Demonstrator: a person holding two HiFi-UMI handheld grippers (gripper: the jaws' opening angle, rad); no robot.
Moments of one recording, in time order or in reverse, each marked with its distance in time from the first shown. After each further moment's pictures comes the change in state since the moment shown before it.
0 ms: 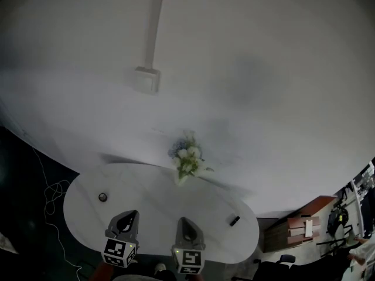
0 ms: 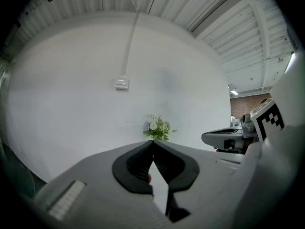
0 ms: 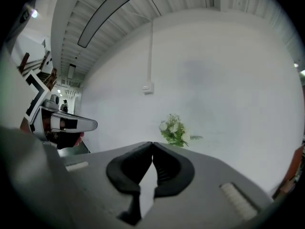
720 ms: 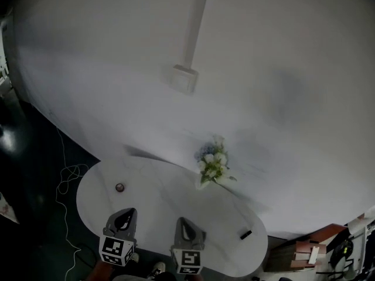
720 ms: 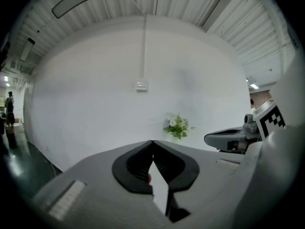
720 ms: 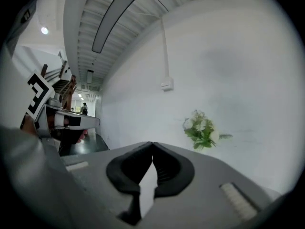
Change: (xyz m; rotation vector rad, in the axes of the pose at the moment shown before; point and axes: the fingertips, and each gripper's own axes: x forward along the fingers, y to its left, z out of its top) left arm -0.044 0.044 -0.015 -0.024 0.013 0.246; right arm 0.029 0.054 -0.008 -0.028 0.001 0.253
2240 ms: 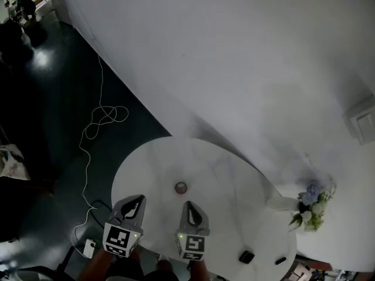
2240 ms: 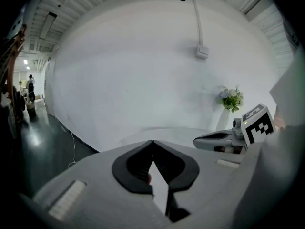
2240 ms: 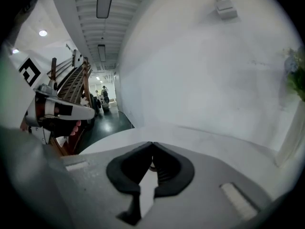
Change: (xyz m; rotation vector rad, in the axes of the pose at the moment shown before) left arm 0.024 0.287 -0.179 -0.183 0.248 0.180; right arm 0.270 0.225 -0.143 -0.047 0.314 0.279
